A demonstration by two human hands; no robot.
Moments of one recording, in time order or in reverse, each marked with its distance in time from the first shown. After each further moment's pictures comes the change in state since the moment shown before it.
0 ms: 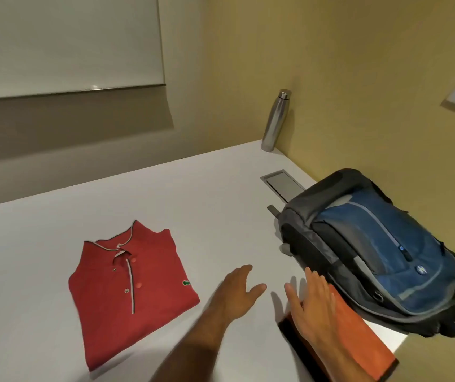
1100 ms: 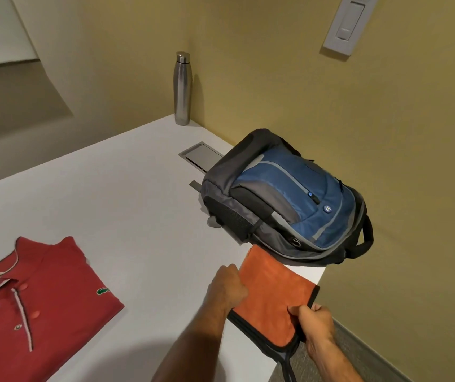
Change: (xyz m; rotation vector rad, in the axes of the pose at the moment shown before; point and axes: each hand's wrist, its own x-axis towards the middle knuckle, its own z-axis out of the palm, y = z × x) left_hand 0.037 0.065 0.132 0.238 -0.203 -0.039; right_hand -0.069 0.118 -0.021 1.024 0.173 1.064
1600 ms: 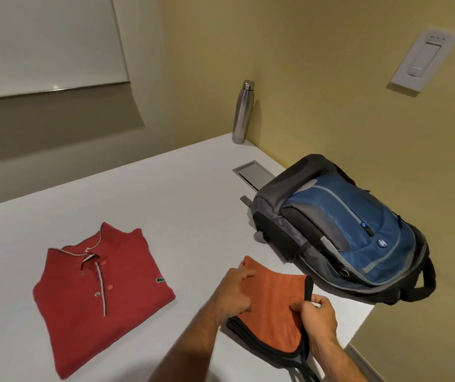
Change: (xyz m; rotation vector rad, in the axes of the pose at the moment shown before) left_hand -0.060 -0.062 -0.072 -0.457 0.033 0.074; right_hand -0.063 -0.037 0.064 -0.169 -0.210 -0.231
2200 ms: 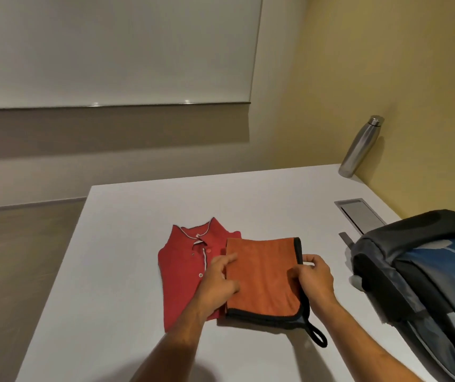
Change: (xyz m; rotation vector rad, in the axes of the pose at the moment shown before) left_hand -0.104 -0.091 -0.161 -0.454 0.587 0.040; right_hand -0.093 -0.099 0.174 -0.276 -0.500 -0.447
